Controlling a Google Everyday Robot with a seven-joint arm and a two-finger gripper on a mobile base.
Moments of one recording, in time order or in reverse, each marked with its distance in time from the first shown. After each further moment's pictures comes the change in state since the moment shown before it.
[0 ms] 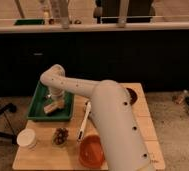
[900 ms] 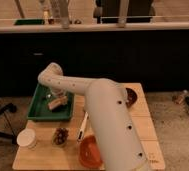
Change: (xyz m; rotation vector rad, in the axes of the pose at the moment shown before) arm 0.033 -0.015 -0.008 0.020 0.166 0.055
